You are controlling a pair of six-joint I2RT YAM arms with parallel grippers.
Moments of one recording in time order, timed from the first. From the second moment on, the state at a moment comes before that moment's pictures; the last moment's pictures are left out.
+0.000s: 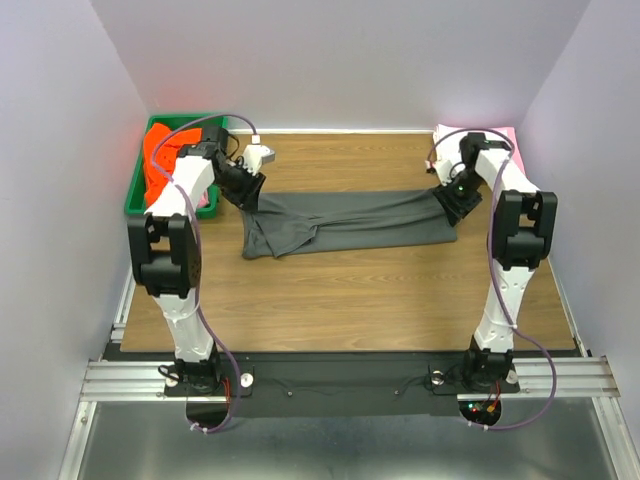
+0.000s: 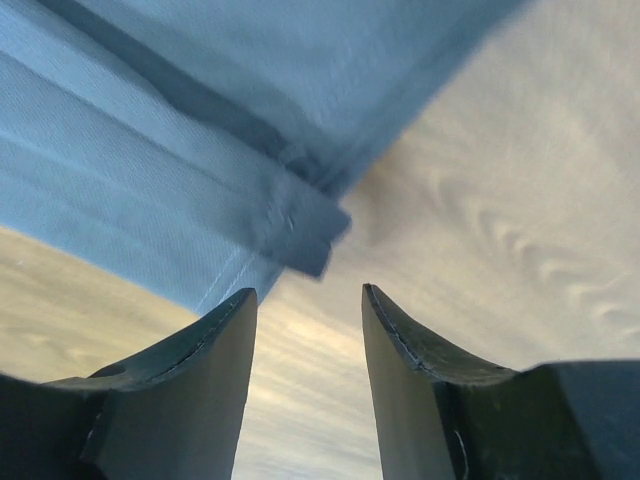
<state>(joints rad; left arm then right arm) -0.08 1.94 1.65 -0.89 0.45 0.65 -0.04 2.18 1.84 -1.10 -0.12 -0.75</state>
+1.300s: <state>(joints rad) -0.15 1.81 1.10 -0.61 0.61 0.09 -0.14 2.15 1.64 -1.14 -0.37 -0.31</state>
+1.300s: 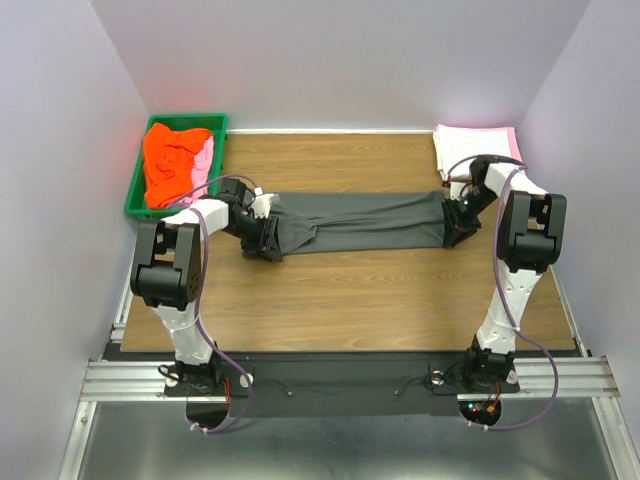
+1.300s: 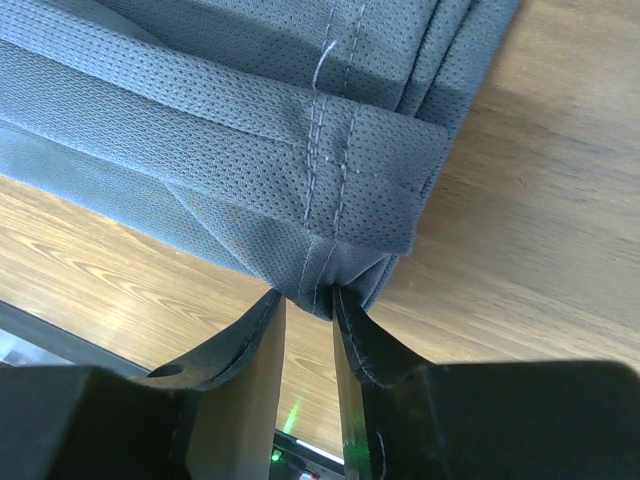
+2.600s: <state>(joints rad) -0.06 2.09 1.78 -0.69 0.68 0.11 -0.14 2.10 1.64 -1.14 -0.30 -0.37</state>
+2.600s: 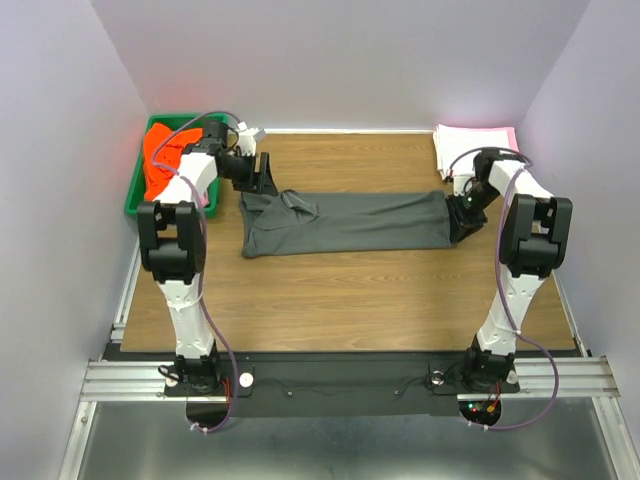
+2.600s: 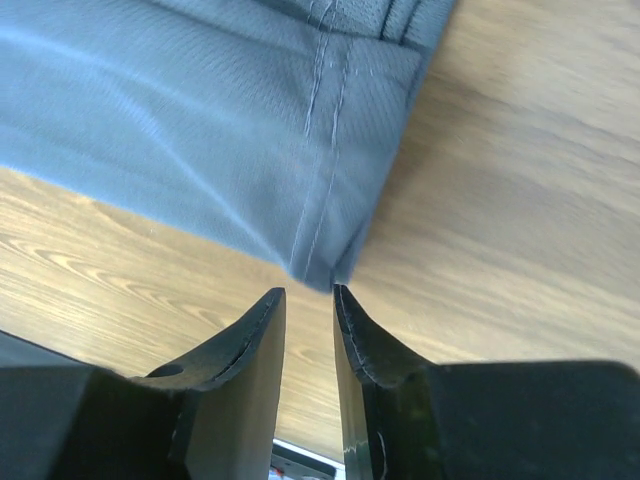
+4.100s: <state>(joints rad) -0.05 1.57 1.04 -0.75 0.31 0.57 -0.14 2.07 1.53 -1.09 -0.19 -0.39</state>
